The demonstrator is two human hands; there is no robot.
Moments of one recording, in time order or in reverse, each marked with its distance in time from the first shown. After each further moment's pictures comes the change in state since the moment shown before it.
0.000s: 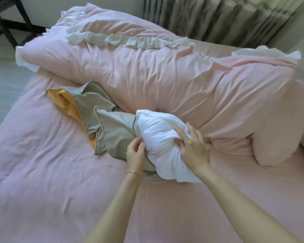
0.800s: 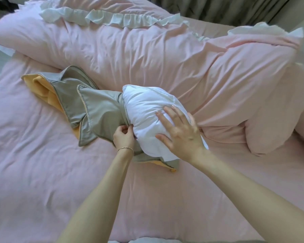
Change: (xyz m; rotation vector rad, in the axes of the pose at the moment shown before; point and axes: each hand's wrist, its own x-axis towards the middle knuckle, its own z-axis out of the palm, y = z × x) left_hand 0.033 -0.014 0.040 0.291 0.194 -0.009; right_hand 0.019 0.042 0.007 -0.204 0.171 -0.494
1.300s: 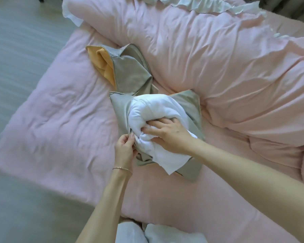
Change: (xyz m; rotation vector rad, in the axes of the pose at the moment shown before) left_hand -0.020 -0.041 -0.135 -0.407 0.018 -0.162; right_hand 0.056 -0.119 0.064 0.309 -0.395 -0.486
